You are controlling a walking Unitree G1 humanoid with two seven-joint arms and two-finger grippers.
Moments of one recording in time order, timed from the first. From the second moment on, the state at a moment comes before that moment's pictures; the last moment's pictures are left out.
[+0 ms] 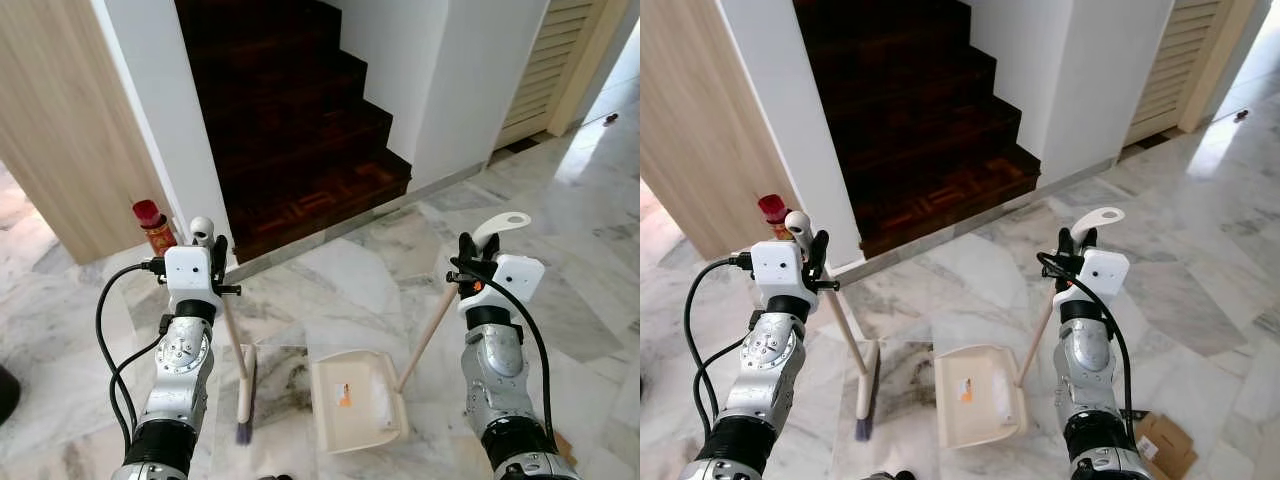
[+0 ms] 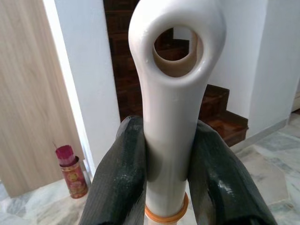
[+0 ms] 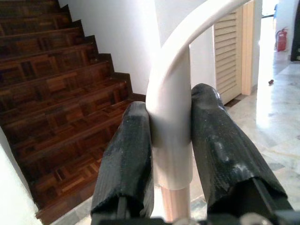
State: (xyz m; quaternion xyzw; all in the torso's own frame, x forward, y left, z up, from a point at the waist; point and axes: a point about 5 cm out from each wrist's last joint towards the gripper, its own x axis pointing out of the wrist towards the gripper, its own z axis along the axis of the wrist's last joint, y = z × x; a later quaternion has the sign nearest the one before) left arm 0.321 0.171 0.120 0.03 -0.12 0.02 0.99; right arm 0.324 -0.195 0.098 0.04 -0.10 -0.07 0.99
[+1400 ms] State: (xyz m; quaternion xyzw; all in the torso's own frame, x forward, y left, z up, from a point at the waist) left arm 0.321 0.173 0.118 0.02 -0.10 0.03 0.99; right arm 0.325 -0.187 0.097 0.06 -0.10 -0.06 0.99
